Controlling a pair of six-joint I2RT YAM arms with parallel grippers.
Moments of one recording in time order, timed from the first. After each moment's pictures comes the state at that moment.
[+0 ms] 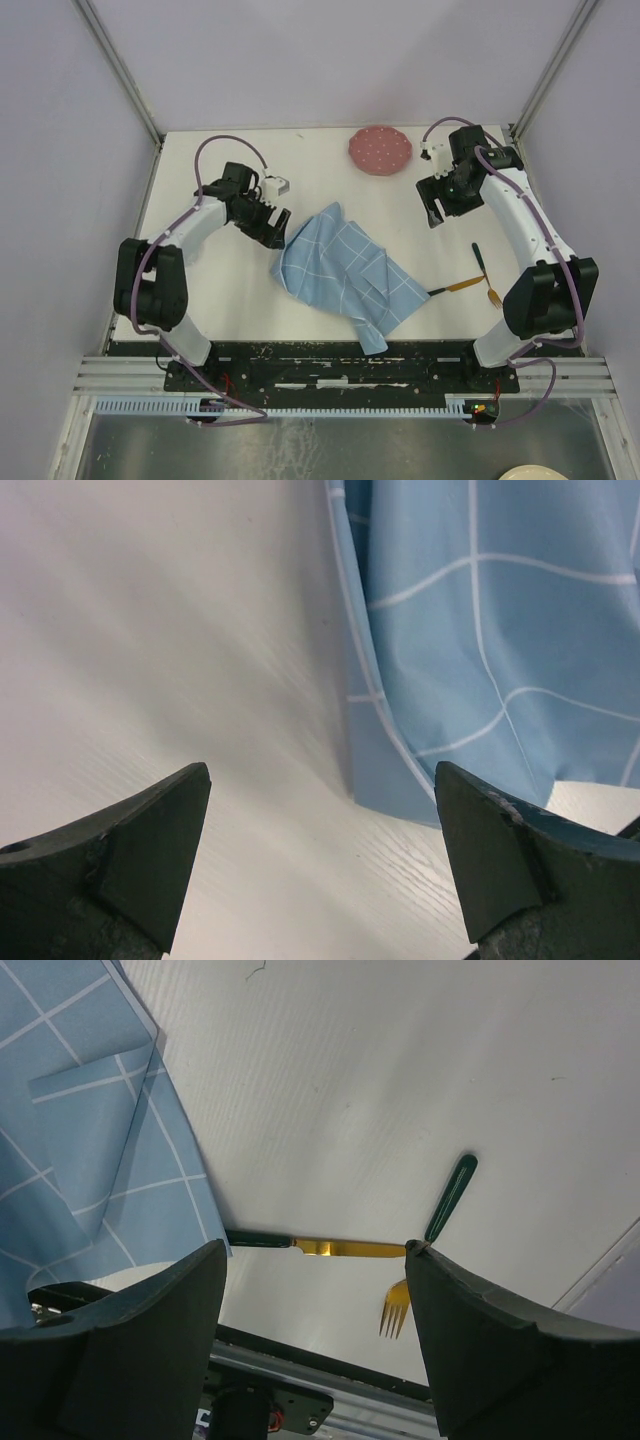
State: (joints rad) left arm -0.24 1.63 1.15 -0.64 0.39 0.34; right arm 0.15 1.60 1.54 -1.12 -0.08 -0.25
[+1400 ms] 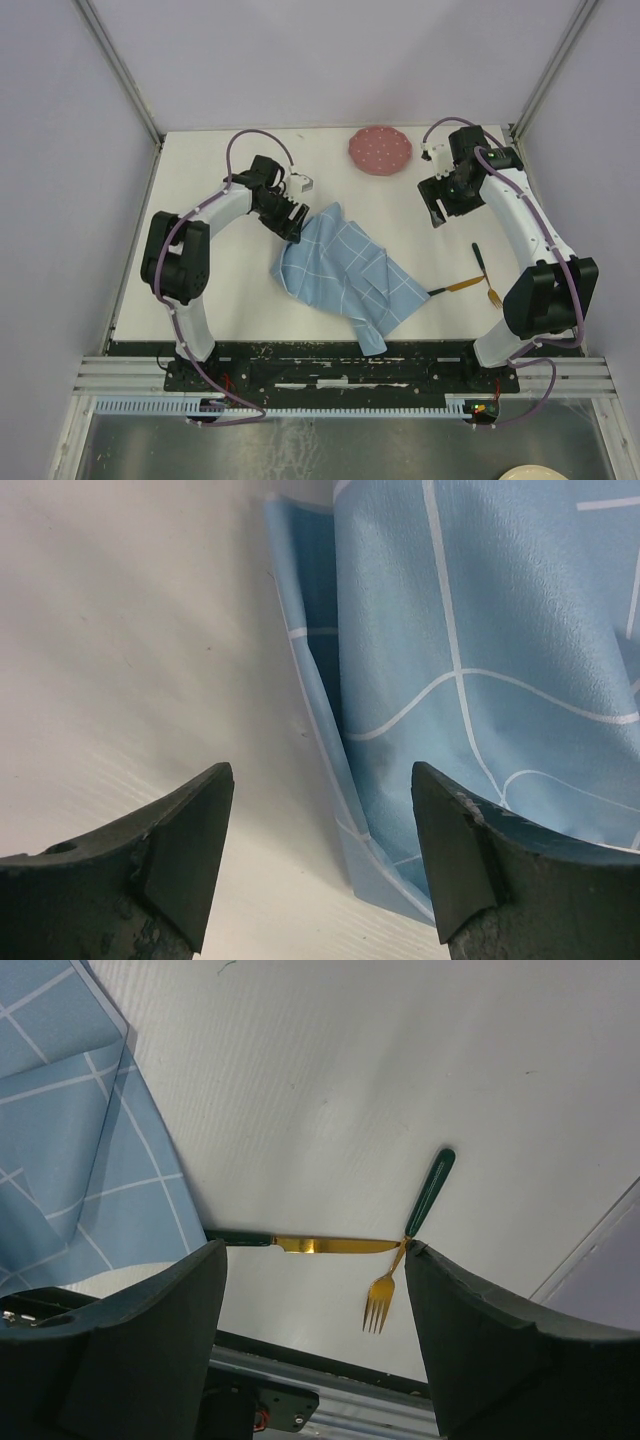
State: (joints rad) left arm -0.33 1.89 1.35 -0.63 0.39 0.36; right arm 0.15 1.60 1.54 -1.12 -0.04 -0.27
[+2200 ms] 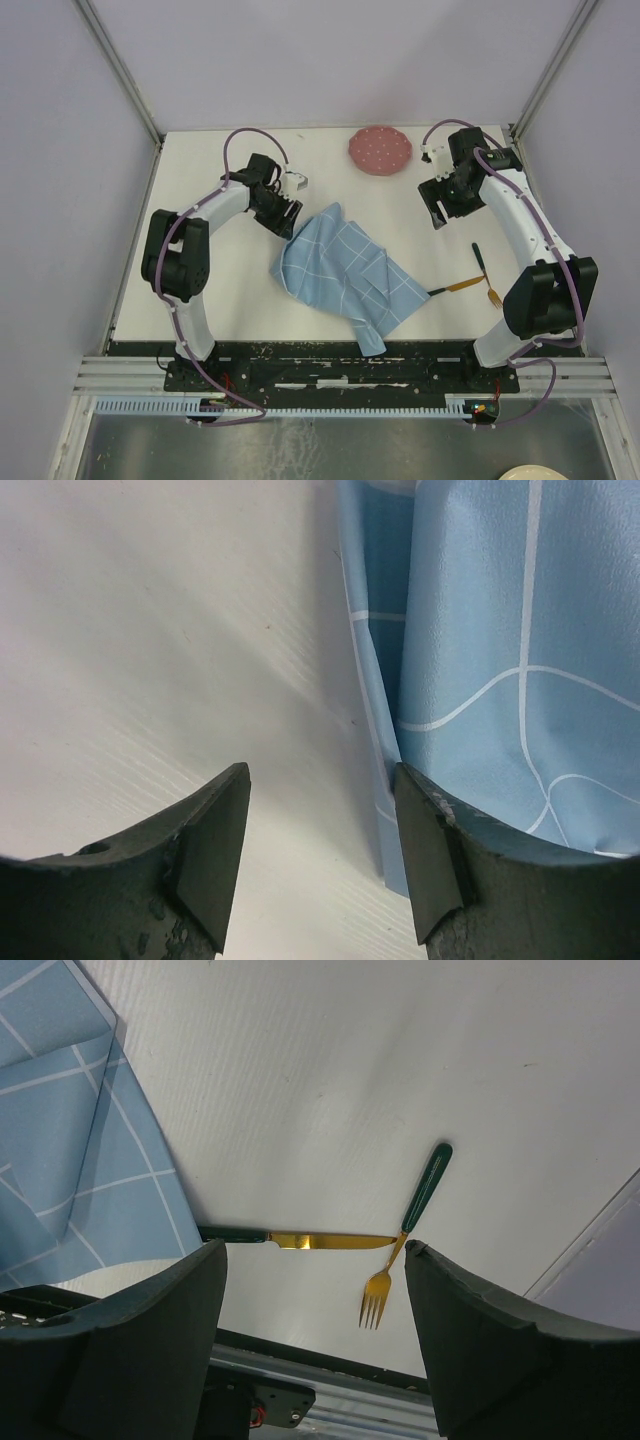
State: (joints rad) left arm -0.30 1.91 1.38 -0.65 0.32 0.36; right arm 0.15 1.60 1.52 -1.11 -0.02 -0.27
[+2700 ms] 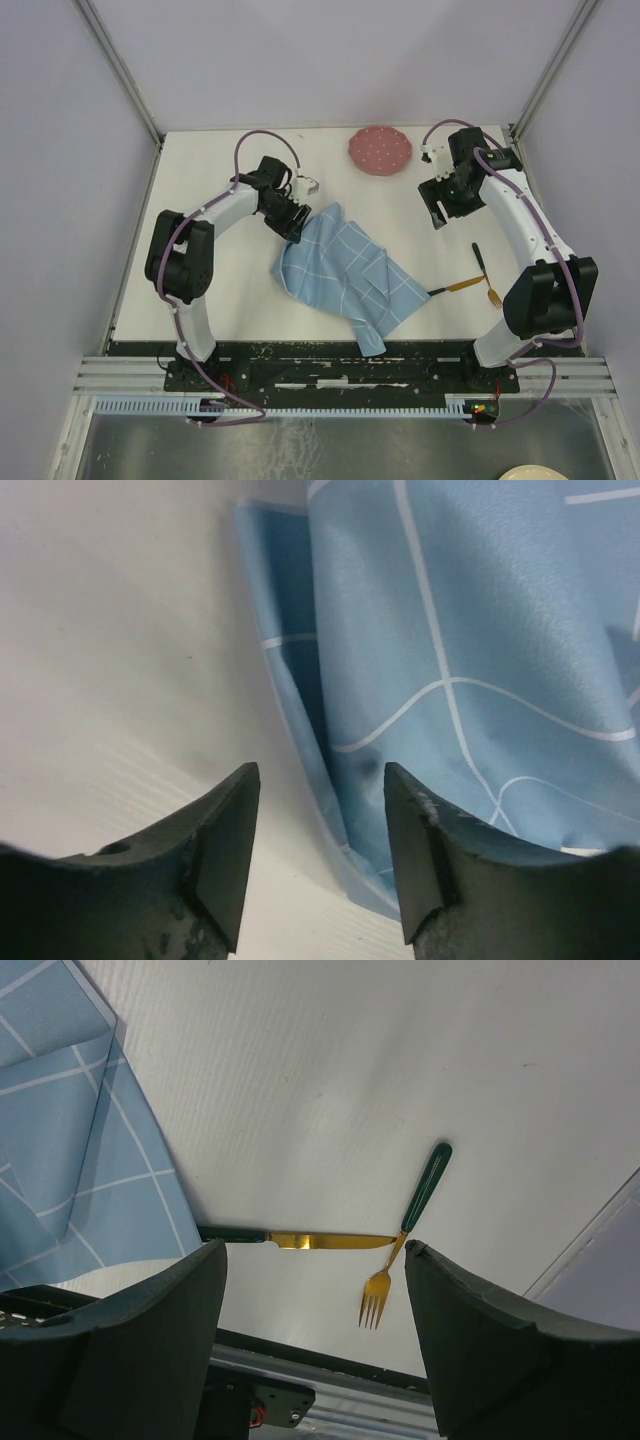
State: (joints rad) left arm -0.36 1.91 1.38 -0.66 0.35 0.36; right arm 0.15 1.60 1.52 -1.11 -0.02 -0.27
